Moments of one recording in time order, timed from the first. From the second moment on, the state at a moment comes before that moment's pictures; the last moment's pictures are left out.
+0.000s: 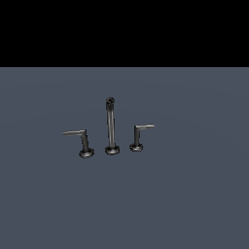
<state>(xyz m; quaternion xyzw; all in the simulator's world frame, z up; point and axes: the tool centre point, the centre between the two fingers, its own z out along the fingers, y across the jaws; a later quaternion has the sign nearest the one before) -0.250 0.012 0.504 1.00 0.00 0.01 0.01</state>
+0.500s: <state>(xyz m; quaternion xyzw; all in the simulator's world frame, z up) -0.248 0.018 0.495 1.00 -0.01 0.01 0.01</state>
